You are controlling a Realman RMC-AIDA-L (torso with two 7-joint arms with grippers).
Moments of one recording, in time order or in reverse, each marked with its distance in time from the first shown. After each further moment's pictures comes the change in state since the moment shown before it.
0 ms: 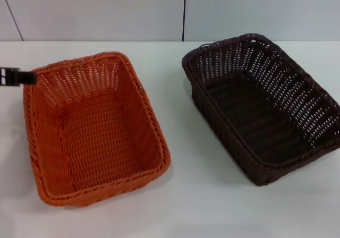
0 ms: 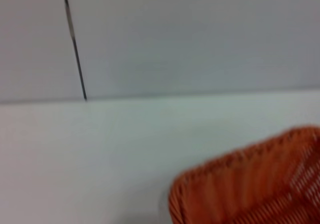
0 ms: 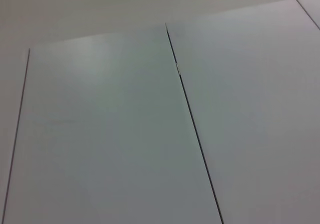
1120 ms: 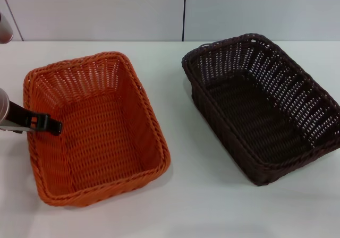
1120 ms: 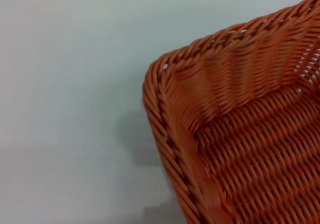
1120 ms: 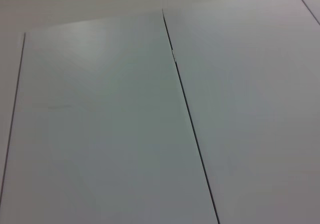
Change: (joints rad) left arm -0.175 -0.001 0.083 0.264 0.110 -0.168 -0.126; right arm -0.026 -0.002 -0.002 0.015 -0.018 0.008 -0.009
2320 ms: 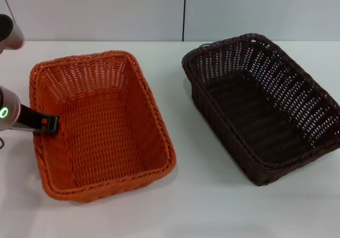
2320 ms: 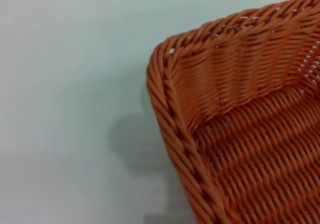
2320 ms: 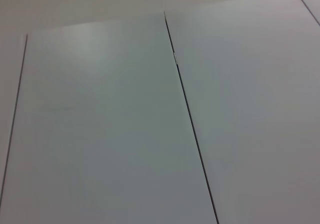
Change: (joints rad) left arm -0.005 -0.001 0.022 0.095 -0.023 0.109 0.027; right arm -0.001 -0.005 0.002 -0.007 0.000 -0.002 -0.003
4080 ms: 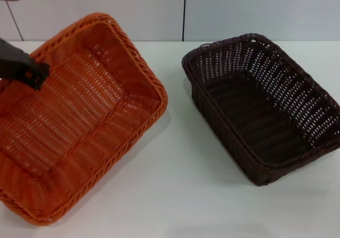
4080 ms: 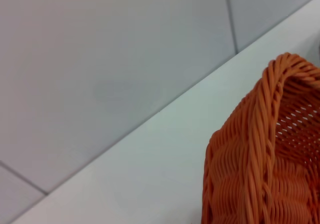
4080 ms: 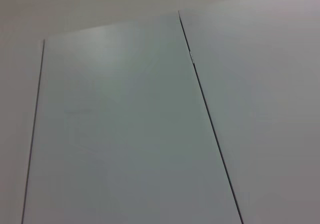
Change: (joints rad) left arm 0.064 0.003 0.010 -0.485 0.002 -0.117 0.465; right arm 0.022 0.004 -0.002 -0.002 -0.036 -0.005 0.005
